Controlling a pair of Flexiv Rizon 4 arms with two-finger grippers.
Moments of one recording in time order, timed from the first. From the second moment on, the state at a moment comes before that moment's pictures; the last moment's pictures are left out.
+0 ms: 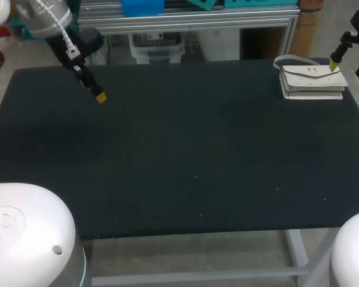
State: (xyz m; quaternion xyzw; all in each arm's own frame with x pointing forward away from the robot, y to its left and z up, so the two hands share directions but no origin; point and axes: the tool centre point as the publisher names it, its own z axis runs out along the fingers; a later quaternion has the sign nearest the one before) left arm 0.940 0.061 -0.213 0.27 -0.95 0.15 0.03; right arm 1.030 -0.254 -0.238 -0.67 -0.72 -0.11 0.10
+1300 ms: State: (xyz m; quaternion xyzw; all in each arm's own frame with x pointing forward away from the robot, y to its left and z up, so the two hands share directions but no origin) left arm 0.928 -0.022 -0.256 0.00 -0.95 0.31 -0.06; right arm 1.096 -0.303 -0.292 -0.65 -0.73 -0.17 0.15
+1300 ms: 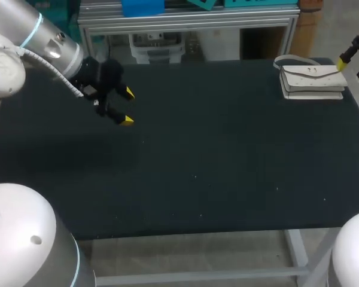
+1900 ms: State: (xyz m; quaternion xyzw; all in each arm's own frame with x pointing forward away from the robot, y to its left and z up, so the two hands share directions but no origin) left arm 0.936 -0.028 -0.261 0.00 -0.95 0.30 -0.05; right arm 1.116 -0.328 -0.327 -0.68 -0.68 -0.20 0.15
